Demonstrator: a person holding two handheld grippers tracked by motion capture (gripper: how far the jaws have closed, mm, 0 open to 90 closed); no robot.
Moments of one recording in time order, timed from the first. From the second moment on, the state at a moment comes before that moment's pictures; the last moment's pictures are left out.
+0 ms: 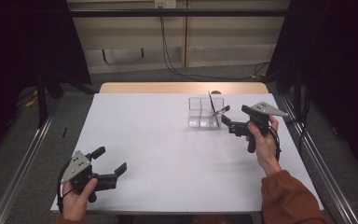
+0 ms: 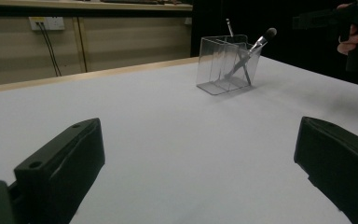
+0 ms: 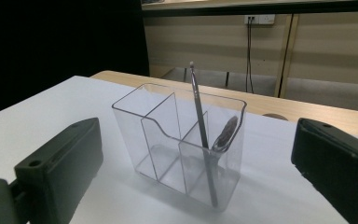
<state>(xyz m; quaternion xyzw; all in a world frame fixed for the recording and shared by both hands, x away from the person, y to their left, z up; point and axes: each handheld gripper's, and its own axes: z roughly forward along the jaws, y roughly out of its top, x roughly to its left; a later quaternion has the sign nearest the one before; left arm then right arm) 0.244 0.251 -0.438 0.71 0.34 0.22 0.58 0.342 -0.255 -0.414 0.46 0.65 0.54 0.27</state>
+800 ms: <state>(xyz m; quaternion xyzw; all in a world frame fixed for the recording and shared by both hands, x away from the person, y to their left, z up) 0.242 0.251 -0.438 0.71 0.34 0.22 0.58 0.296 -0.281 -0.431 0.47 0.66 0.53 0.26</state>
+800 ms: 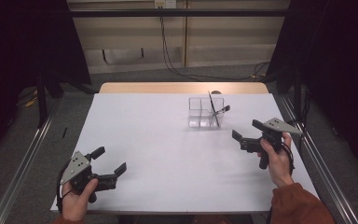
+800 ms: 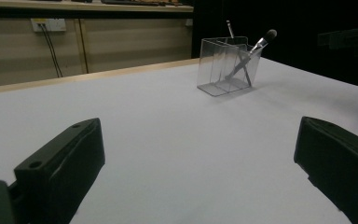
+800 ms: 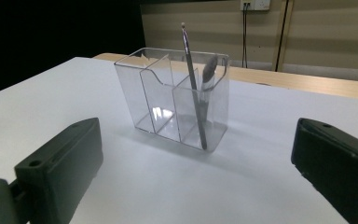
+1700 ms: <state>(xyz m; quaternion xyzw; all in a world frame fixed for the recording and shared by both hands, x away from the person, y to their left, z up) 0.238 0.254 -0.438 0.71 0.35 0.23 0.57 0.240 -0.301 -0.441 0.48 0.65 0.52 0.27</state>
